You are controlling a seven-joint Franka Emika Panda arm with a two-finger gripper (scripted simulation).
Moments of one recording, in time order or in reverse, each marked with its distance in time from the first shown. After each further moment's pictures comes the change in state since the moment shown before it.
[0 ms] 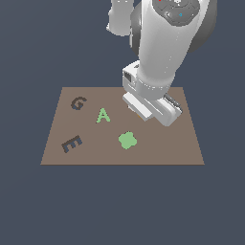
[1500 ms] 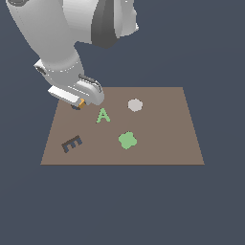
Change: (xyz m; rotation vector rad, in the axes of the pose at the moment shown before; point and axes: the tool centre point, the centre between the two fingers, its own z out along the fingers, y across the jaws) arm 0.148 0.181 -0.005 -0.001 0.001 -0.411
